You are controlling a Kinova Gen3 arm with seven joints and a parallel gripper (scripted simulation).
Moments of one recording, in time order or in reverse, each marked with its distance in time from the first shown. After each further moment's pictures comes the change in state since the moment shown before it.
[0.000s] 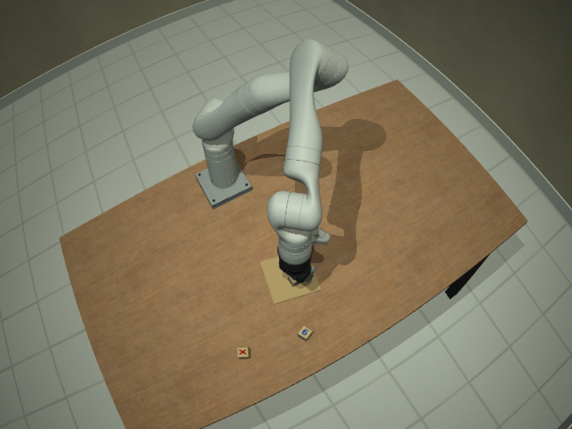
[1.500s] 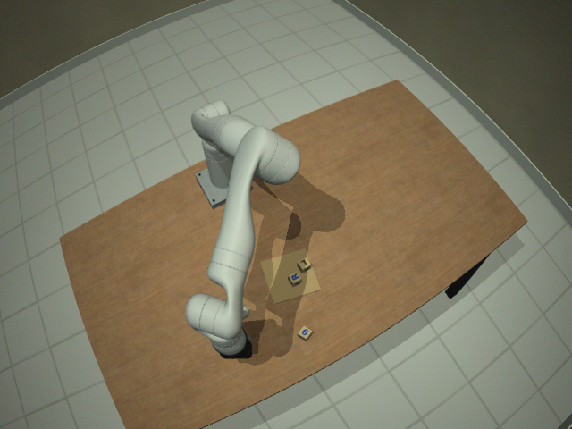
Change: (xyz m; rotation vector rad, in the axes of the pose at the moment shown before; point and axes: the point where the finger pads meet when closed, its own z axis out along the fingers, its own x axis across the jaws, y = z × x) arm 0.011 0.264 0.006 -0.004 0.016 -0.761
